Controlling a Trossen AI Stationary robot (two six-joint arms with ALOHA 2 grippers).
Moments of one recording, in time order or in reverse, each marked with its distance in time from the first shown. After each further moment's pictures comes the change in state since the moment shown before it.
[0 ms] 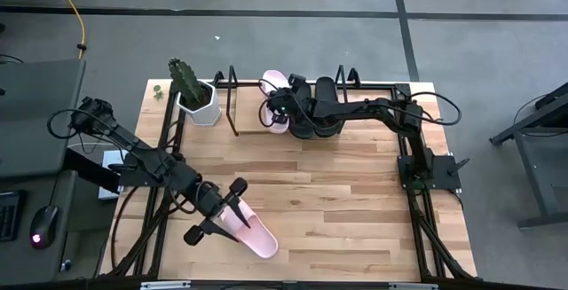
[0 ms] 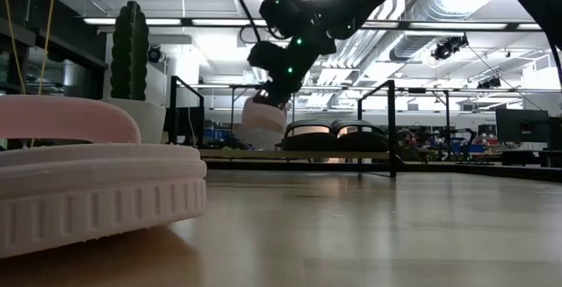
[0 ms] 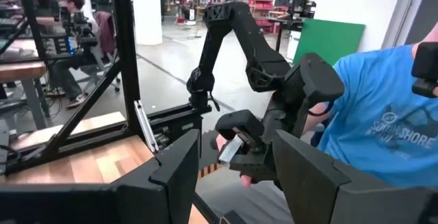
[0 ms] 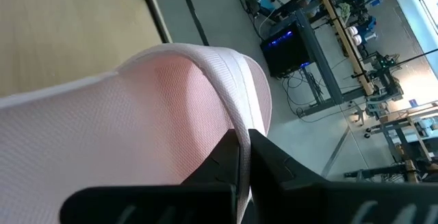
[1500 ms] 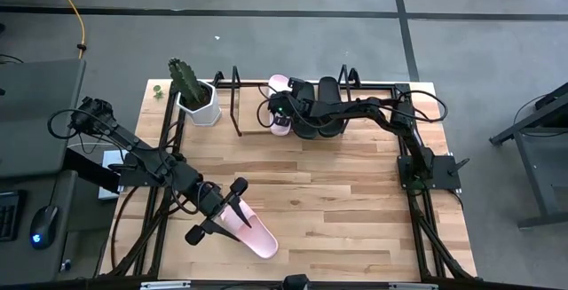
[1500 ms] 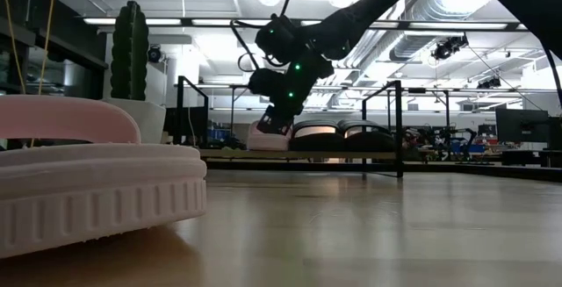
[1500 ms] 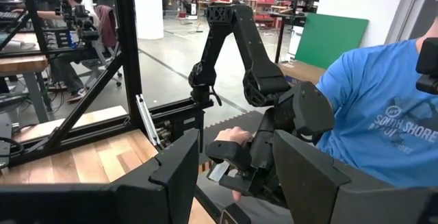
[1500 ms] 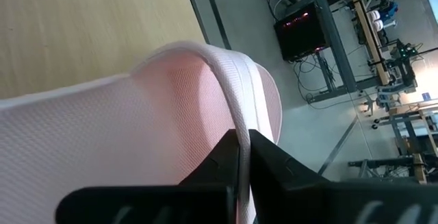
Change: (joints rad) left arm 0.000 0.002 0.000 -0.019 -0.002 0.000; right arm -0.041 0.096 0.003 -0.030 -0.033 0.013
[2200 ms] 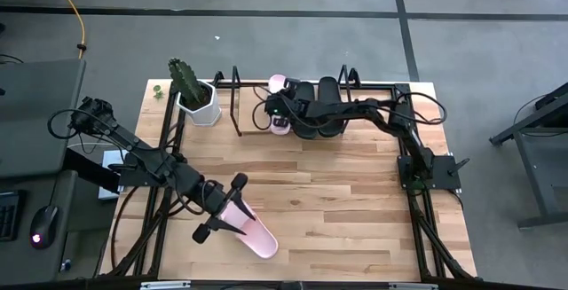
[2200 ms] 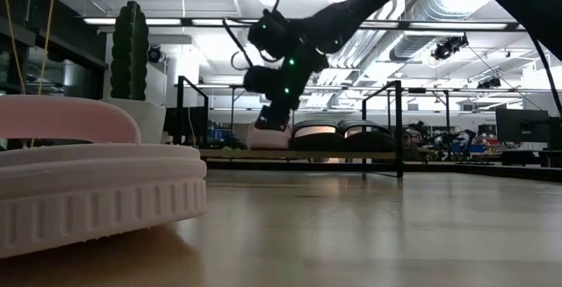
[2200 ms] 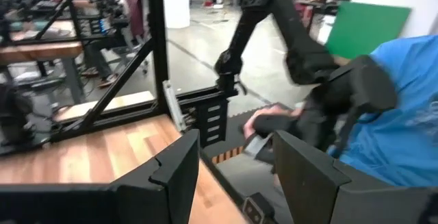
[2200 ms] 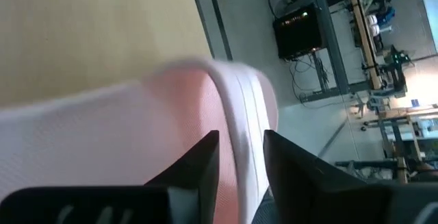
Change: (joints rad) left arm 0.000 0.000 0.000 -0.047 -0.107 0.000; right arm 0.036 0.010 0.084 -0.104 0.037 -0.028
